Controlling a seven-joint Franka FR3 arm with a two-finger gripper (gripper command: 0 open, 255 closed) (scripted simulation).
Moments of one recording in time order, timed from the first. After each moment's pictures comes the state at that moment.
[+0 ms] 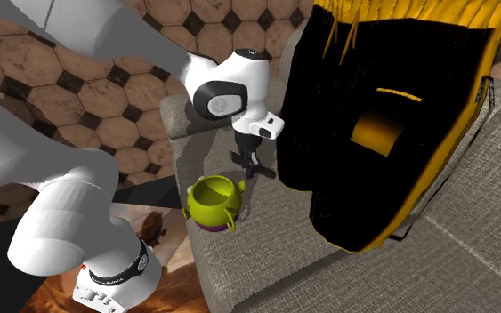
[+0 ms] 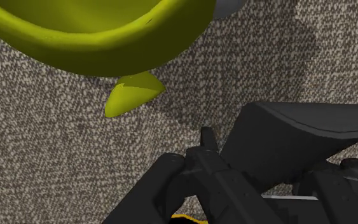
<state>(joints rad) 0.34 -0.40 0.39 -2.66 0.30 2.28 0.06</state>
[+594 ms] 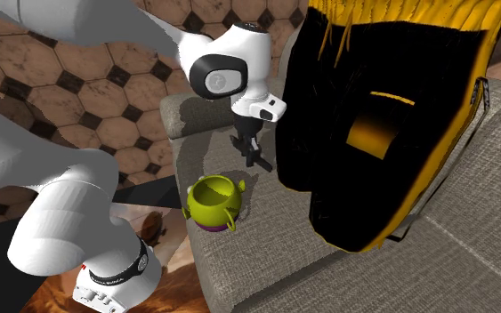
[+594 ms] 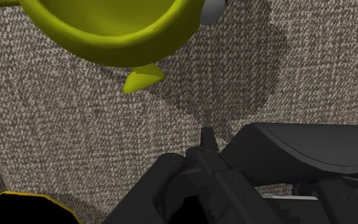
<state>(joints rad) 0.34 -0.48 0.36 -2.59 0.29 2.13 0.07</state>
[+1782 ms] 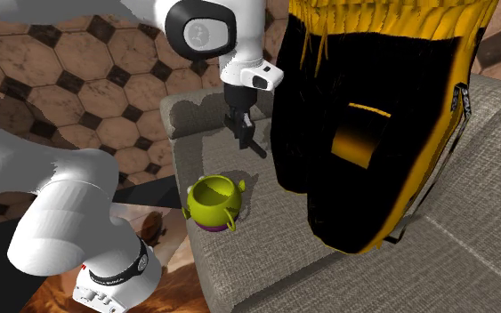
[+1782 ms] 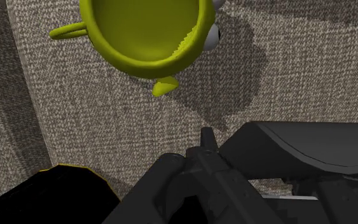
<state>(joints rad) 0.34 -0.64 0.30 -2.50 0.27 1.88 0.05</state>
